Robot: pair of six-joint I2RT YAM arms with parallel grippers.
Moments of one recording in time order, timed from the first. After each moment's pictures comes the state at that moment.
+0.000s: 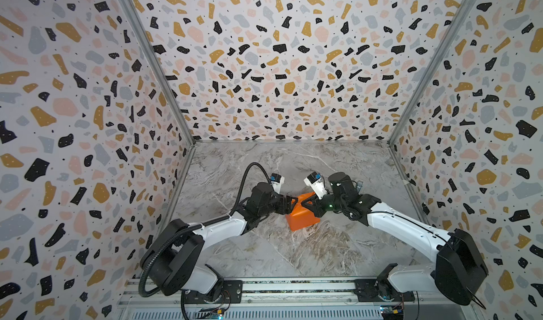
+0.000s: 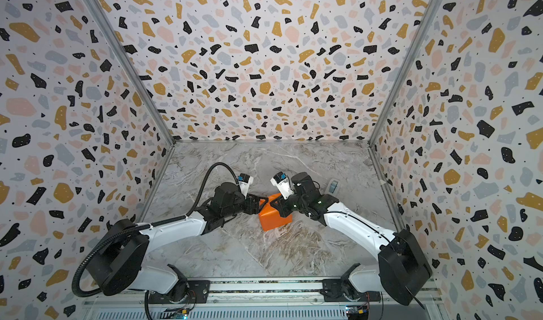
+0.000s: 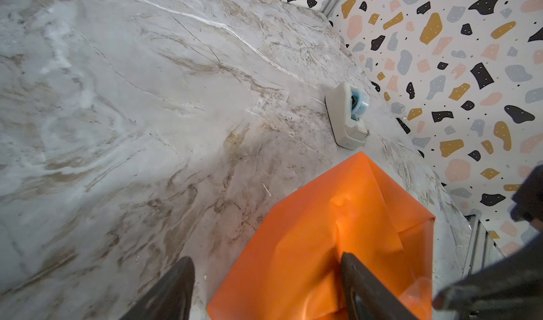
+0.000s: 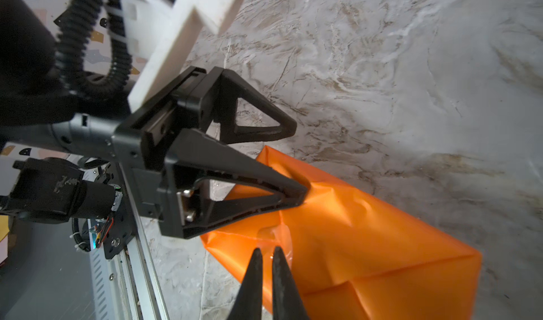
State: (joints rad) left arm -0.65 1.44 0.67 0.24 0.23 -0.42; right arm 0.66 1.34 0.88 -0.22 -0.46 0.15
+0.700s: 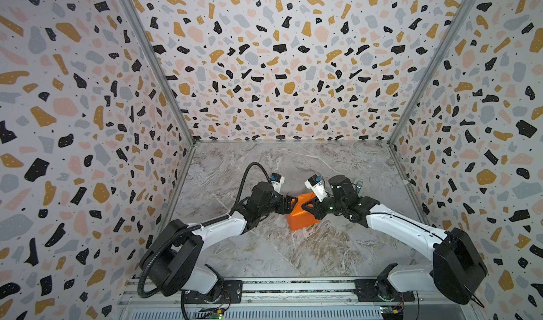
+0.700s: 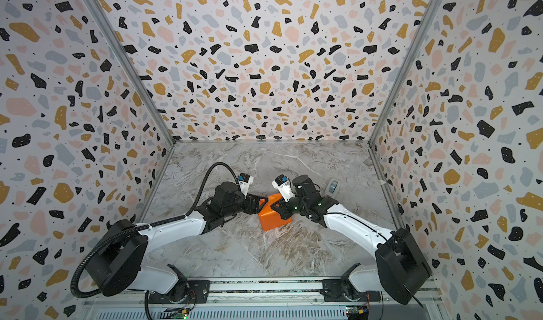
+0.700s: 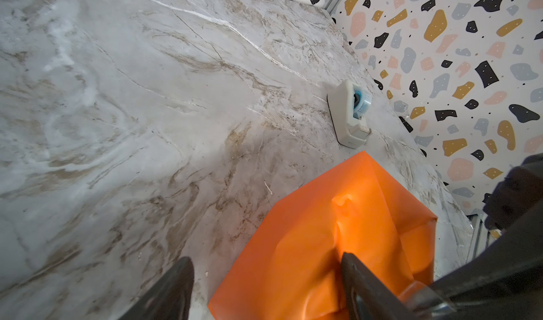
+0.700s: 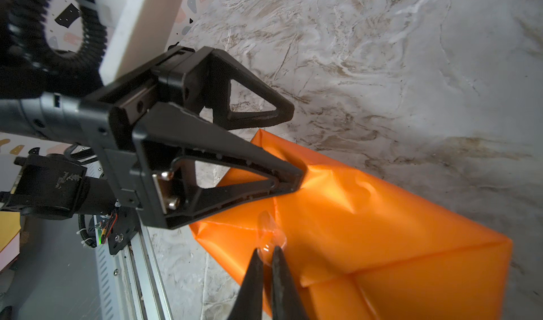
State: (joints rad) left arm -0.65 1.44 0.68 0.22 0.22 -0.42; right arm 0.65 1.34 0.83 -0.18 -0.49 0.17
